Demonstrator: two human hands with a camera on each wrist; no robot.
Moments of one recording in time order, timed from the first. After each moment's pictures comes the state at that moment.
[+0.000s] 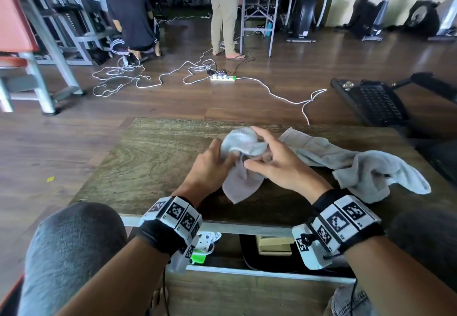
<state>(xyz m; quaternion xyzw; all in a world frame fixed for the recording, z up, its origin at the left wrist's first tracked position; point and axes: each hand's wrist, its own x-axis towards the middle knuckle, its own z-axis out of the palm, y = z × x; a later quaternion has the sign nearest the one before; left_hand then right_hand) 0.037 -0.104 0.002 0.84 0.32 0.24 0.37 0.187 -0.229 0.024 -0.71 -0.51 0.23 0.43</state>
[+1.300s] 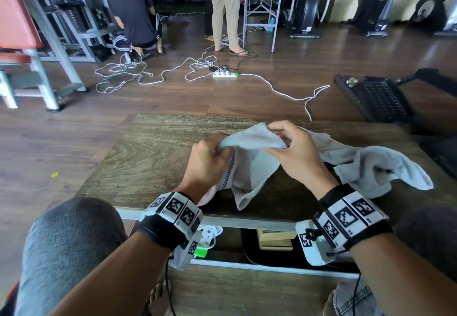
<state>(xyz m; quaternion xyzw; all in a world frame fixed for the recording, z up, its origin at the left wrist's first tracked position) 0.032 -0.104 -0.001 0.84 0.27 0.37 0.30 0.197 -0.239 0.026 -0.73 -0.46 0.10 0.50</state>
